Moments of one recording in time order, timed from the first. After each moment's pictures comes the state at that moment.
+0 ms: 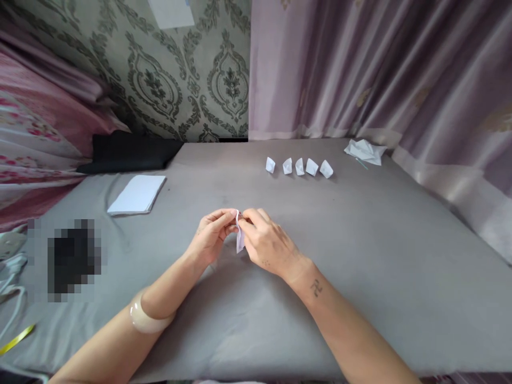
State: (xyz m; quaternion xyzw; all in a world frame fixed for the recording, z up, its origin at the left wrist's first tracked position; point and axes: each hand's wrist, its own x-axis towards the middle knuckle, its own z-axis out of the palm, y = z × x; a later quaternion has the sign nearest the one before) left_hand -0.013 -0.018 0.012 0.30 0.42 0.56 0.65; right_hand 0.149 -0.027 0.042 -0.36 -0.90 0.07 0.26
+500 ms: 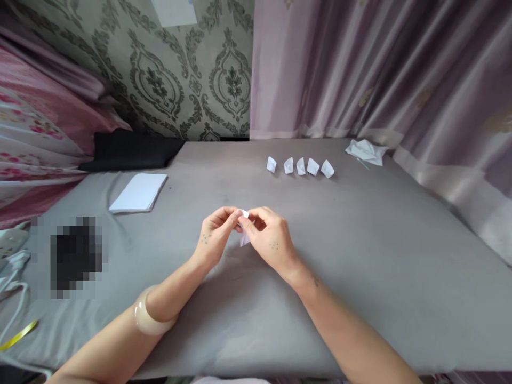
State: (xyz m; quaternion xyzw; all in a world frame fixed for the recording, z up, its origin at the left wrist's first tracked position) left_hand -0.002 -0.027 0.017 0.41 0.44 0.58 0.54; right_hand 0.134 -0.025 0.035 -0.50 -0.66 0.32 0.46
